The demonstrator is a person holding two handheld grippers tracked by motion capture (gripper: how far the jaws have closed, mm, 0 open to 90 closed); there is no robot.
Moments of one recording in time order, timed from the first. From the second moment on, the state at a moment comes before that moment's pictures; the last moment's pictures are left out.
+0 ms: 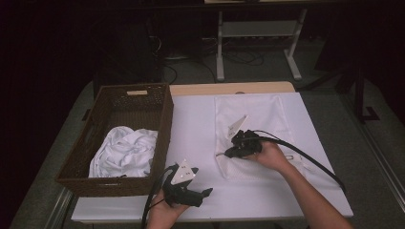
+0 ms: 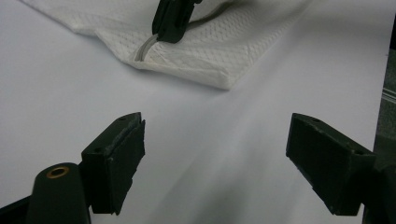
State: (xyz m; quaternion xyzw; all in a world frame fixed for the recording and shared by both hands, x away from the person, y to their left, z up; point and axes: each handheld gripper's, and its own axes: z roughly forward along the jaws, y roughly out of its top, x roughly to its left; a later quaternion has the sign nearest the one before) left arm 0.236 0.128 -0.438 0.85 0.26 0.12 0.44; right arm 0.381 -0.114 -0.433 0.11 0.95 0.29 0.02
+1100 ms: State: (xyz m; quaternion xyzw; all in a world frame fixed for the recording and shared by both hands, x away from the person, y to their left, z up) left arm 0.236 0.129 -0.438 0.85 0.25 0.11 0.44; right arm 0.340 -0.126 -0.412 0.12 0.93 0.34 0.07
